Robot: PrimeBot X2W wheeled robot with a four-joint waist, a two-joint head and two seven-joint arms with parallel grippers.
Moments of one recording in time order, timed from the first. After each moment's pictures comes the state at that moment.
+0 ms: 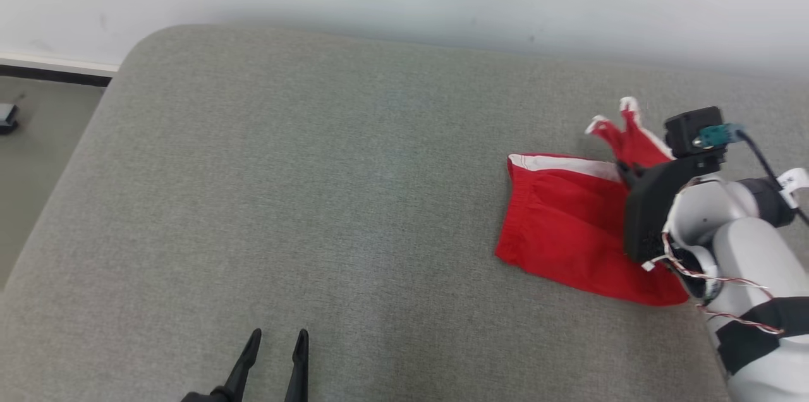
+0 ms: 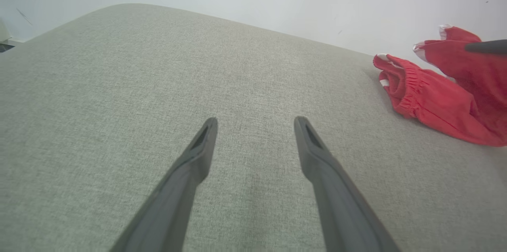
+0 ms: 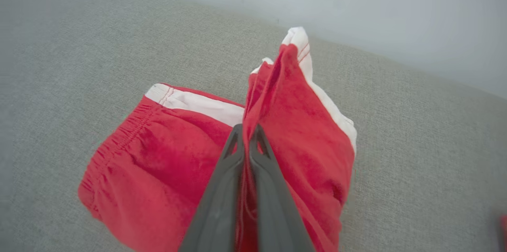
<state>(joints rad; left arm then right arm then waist) 0.02 0.06 -0.17 0.22 -0.29 -0.13 -0.26 -0.60 -0.29 0.18 0.46 0.27 0.13 0.51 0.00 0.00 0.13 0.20</state>
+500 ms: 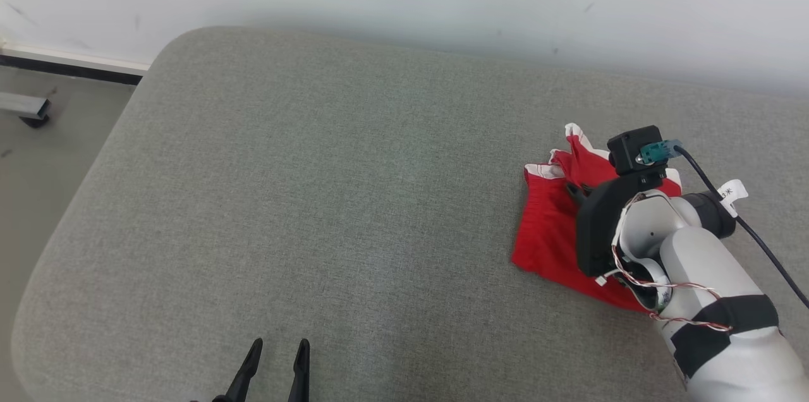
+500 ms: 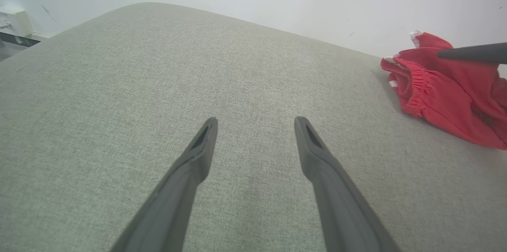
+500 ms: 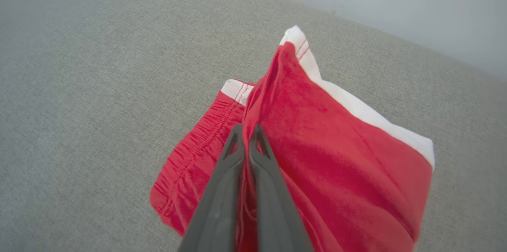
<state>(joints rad) 0.05 0.06 -0.17 0.22 -0.29 -0.13 -0.26 -0.64 -0.23 0.29 0.59 0.32 0.13 0.46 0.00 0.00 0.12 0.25</state>
